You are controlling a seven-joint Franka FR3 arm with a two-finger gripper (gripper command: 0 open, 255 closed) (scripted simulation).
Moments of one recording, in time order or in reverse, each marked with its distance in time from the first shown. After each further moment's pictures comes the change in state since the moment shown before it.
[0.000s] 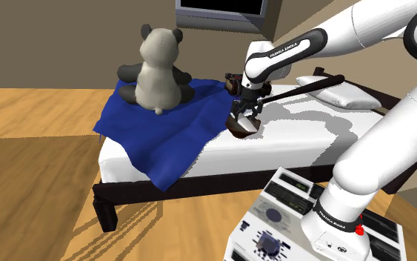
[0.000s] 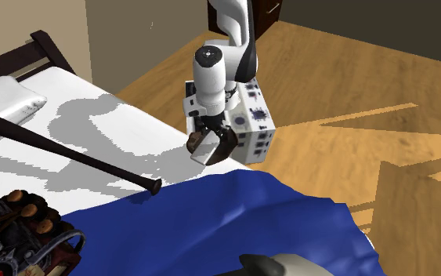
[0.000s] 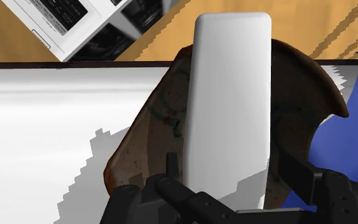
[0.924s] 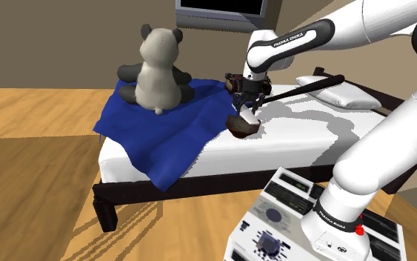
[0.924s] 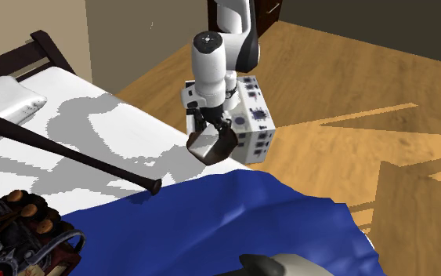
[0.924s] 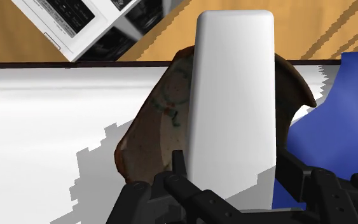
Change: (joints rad) arm 0.000 -0.037 0.000 0.059 0.000 -0.096 0.001
